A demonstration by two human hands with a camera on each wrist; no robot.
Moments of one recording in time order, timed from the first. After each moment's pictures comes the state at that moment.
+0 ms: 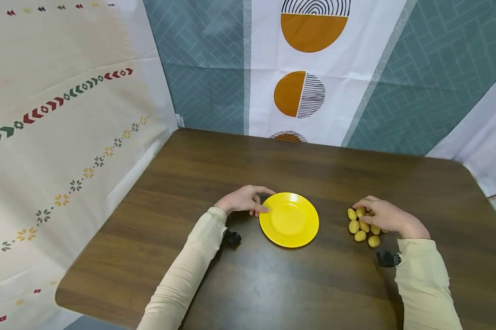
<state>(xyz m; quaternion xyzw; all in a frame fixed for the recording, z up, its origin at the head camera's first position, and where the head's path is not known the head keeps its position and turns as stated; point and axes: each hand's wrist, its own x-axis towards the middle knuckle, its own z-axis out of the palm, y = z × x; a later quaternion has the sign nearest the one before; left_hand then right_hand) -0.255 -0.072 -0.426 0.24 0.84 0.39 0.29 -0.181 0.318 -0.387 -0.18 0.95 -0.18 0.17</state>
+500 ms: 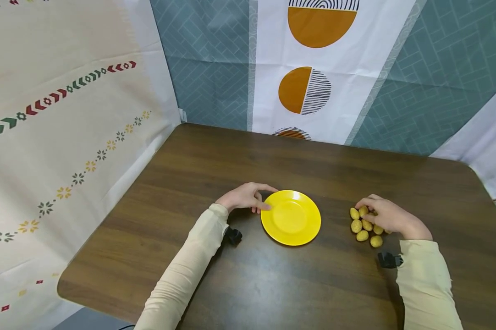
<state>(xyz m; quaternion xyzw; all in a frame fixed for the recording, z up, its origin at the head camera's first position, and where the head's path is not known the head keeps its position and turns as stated) -0.253 -0.075 -0.424 0.22 0.84 0.39 0.29 -0.182 0.315 -0.393 -0.18 0.96 -0.18 0.15</state>
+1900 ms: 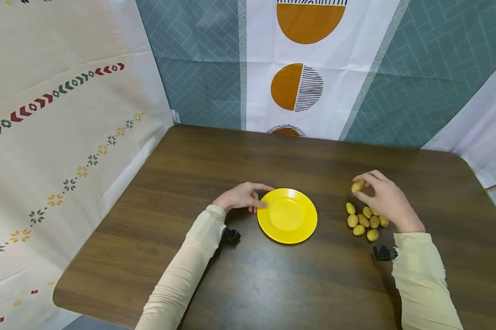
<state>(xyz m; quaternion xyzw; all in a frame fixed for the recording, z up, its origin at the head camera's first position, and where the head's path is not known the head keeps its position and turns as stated) -0.252 -0.072 -0.421 0.22 0.84 0.39 0.29 -0.180 0.302 -0.380 -0.10 0.97 -0.19 -0.04</state>
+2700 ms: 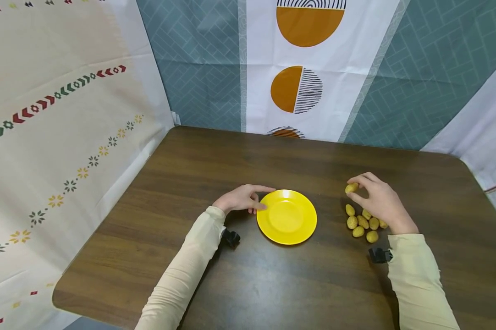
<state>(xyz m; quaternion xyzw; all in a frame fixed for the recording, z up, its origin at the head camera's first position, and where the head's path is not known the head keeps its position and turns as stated) -0.251 -0.070 -0.423 0.23 0.84 0.38 0.29 -0.180 0.292 -0.381 -0.11 0.97 -0.19 -0.05</state>
